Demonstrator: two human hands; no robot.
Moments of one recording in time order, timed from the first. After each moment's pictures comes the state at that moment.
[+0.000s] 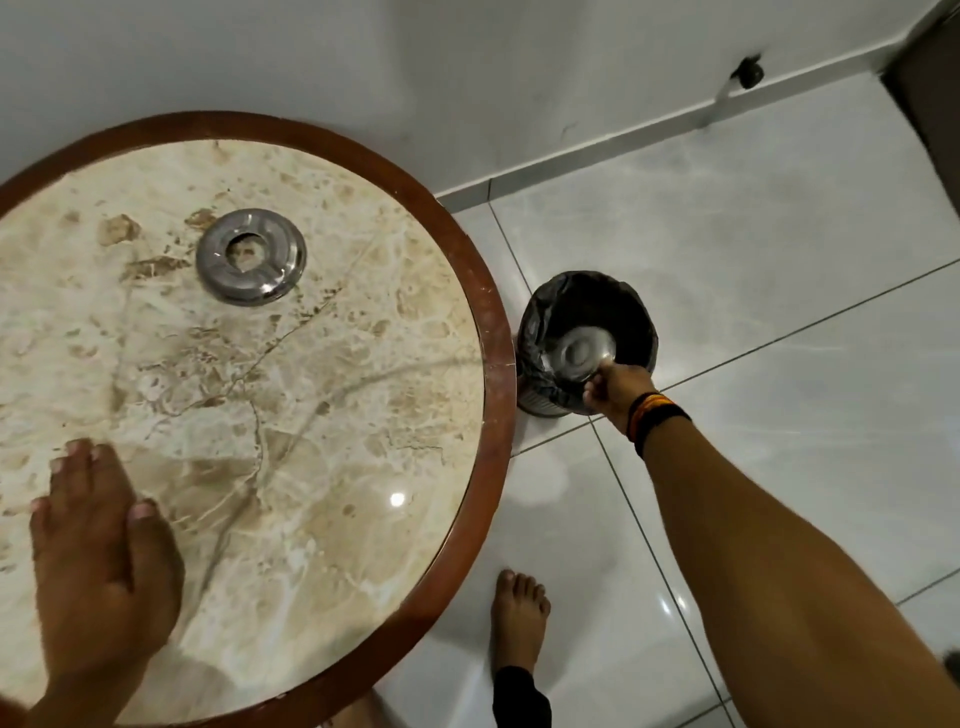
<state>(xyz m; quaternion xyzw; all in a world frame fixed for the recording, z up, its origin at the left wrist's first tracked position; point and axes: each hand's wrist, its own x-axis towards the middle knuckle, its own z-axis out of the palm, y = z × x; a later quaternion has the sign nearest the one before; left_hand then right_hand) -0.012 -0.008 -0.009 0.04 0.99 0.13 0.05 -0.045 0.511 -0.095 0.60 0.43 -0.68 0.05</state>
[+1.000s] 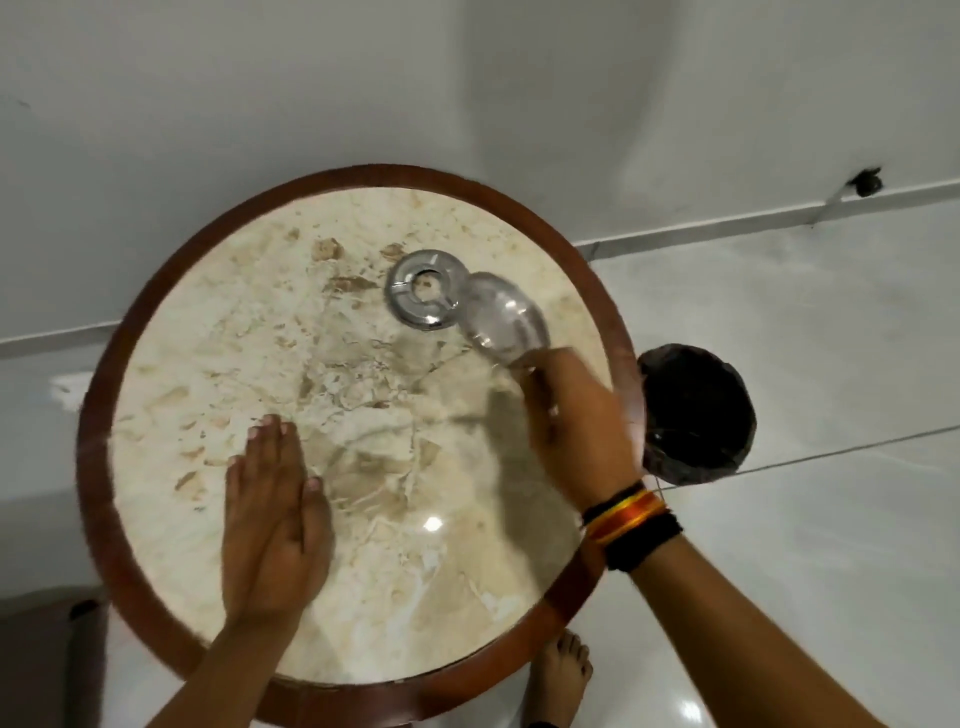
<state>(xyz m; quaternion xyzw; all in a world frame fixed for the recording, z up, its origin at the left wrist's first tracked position) -0.003 0.006 -0.002 -0.04 0.98 0.18 0.01 -0.072 0.305 0.074 -0.02 0.92 -0.38 -0.10</state>
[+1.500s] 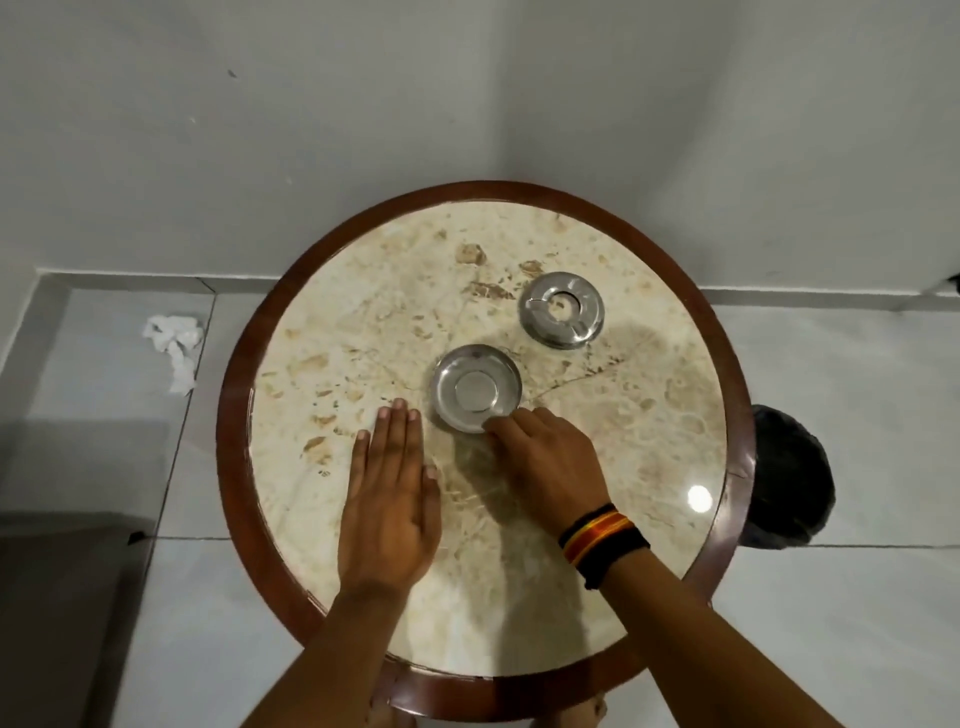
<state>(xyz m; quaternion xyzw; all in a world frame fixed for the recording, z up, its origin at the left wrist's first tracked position) -0.002 -0.003 -0.009 -0.01 0.98 0.17 -0.03 -0.077 0.186 0.032 -0.24 0.96 -0.14 -0.06</state>
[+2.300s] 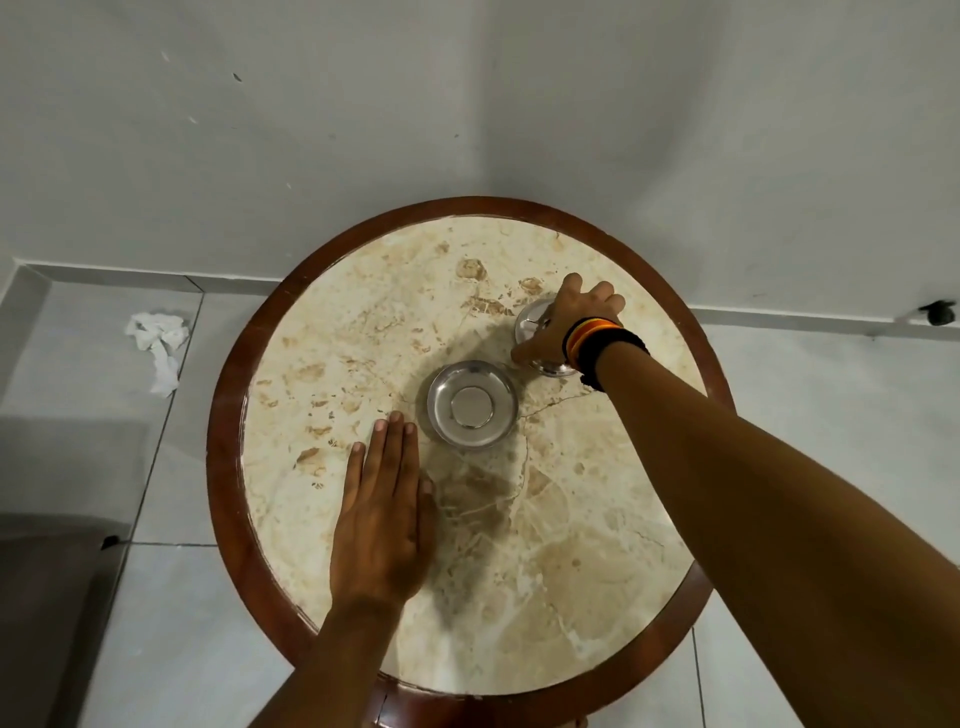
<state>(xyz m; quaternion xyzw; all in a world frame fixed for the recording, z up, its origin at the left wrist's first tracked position) -0.002 -0.004 -0.008 -0.04 0.97 0.23 -0.01 -0.248 0.184 0.078 0.08 0.96 -0.07 0.25</state>
